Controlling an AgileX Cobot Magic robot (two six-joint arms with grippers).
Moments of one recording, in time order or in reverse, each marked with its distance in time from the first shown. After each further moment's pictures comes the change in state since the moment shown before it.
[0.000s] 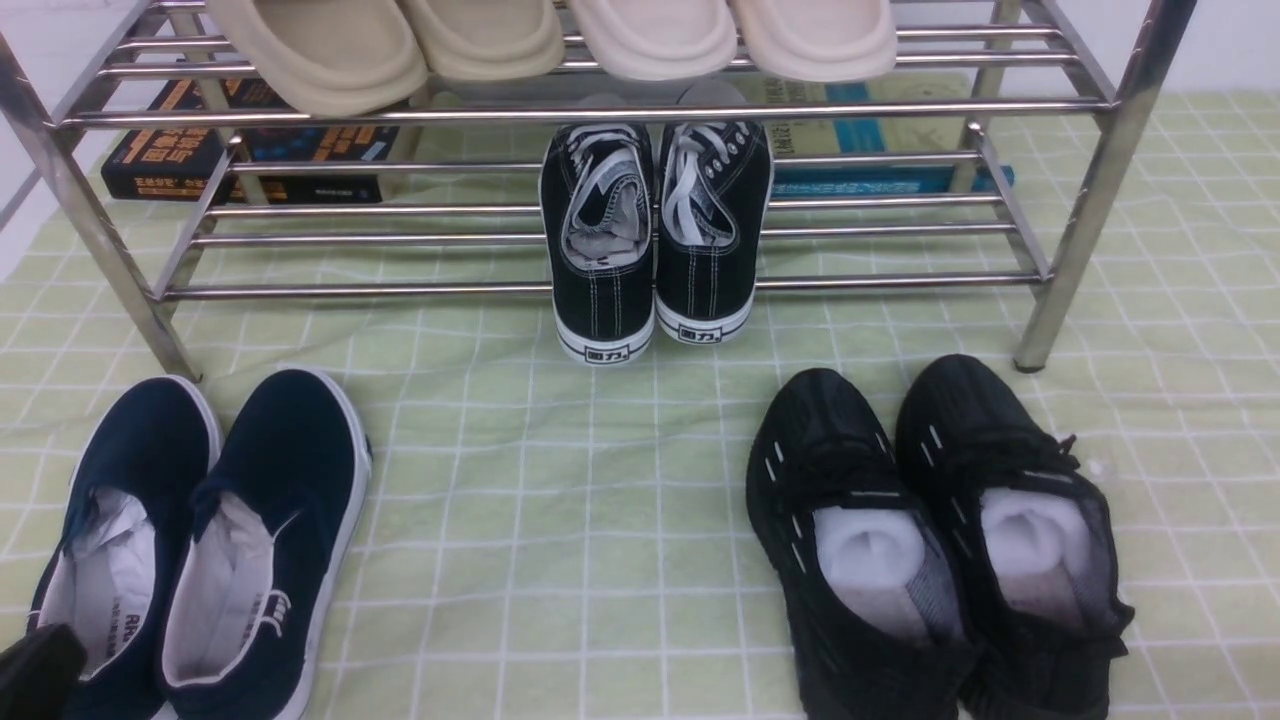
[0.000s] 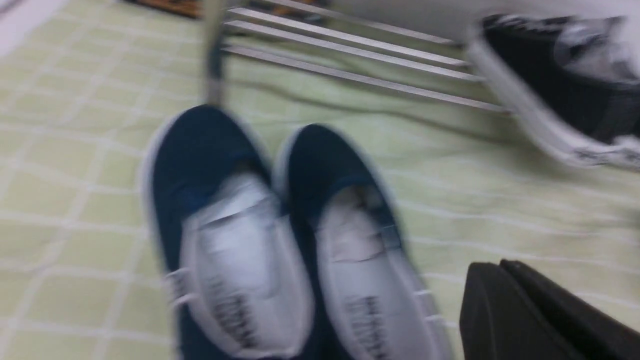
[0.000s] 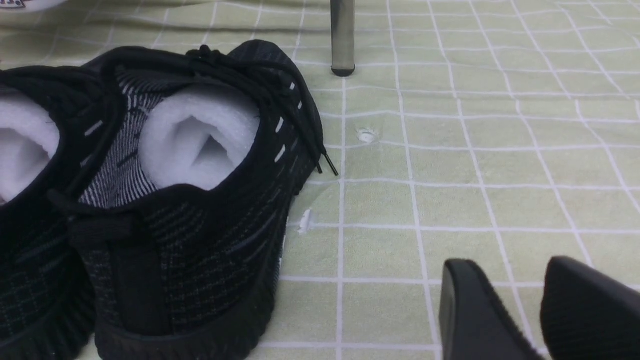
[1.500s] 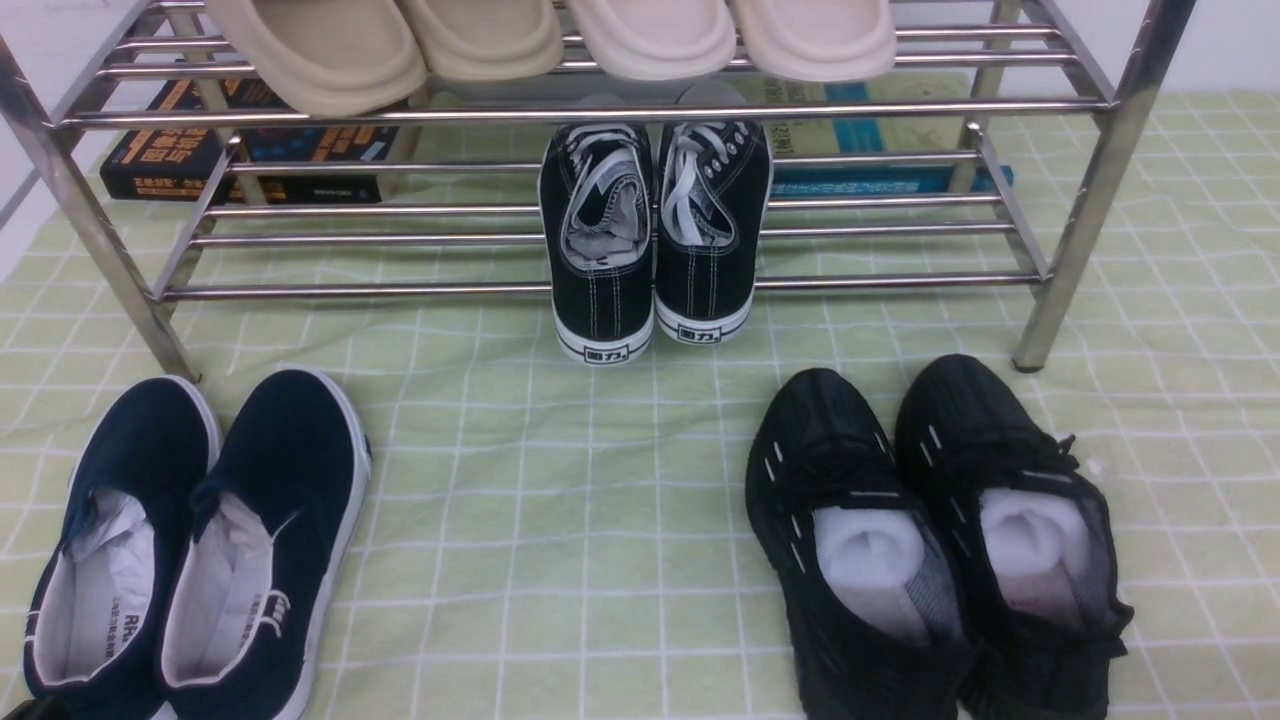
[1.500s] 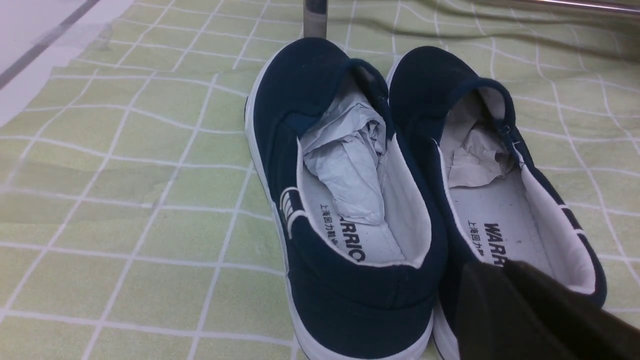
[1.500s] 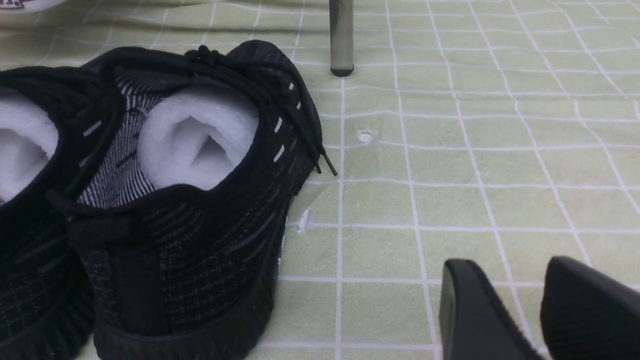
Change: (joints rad) right arm 0.000 0.000 0.000 0.000 0.000 0.000; left arm 0.024 -0.080 0.114 0.145 0.031 0.008
